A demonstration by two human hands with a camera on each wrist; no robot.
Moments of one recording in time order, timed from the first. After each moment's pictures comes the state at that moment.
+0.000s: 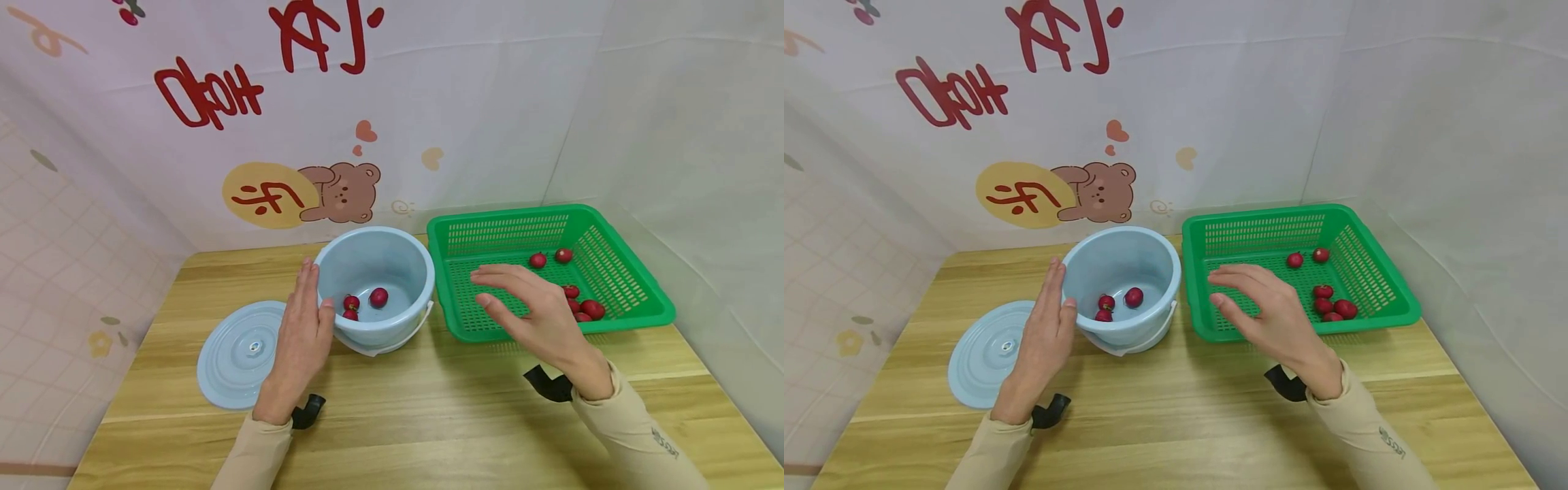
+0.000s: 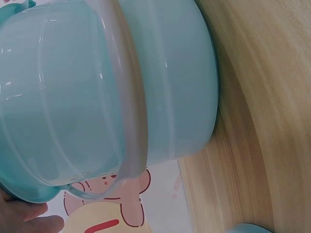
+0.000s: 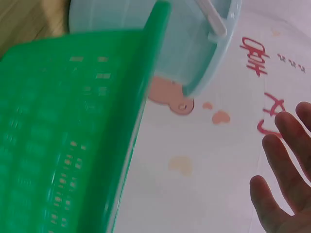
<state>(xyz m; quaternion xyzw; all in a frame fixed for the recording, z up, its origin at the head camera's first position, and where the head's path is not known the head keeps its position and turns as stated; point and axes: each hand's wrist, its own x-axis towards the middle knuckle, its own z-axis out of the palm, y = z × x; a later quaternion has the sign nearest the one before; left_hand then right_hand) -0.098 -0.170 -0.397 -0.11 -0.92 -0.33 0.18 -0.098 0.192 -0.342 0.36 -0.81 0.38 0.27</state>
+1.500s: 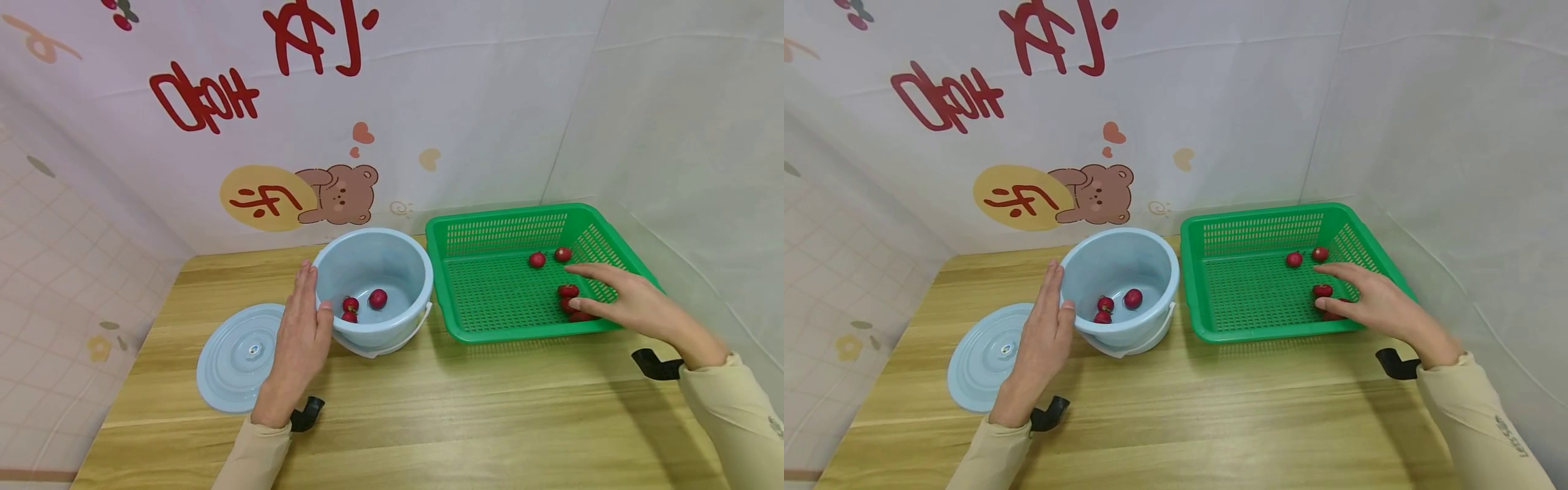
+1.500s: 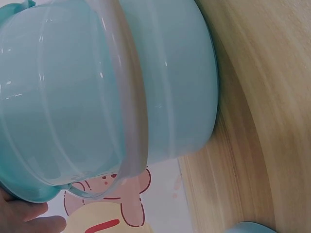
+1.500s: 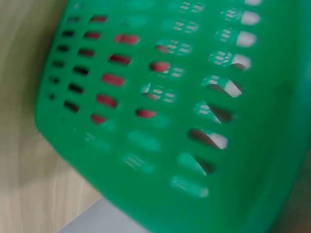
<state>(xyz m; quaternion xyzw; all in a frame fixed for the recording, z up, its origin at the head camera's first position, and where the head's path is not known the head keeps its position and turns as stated) -0.099 -0.171 -0.396 -0.11 -0.92 -0.33 0.18 -0.126 0.363 -0.371 0.19 -0.95 0.24 0.03</state>
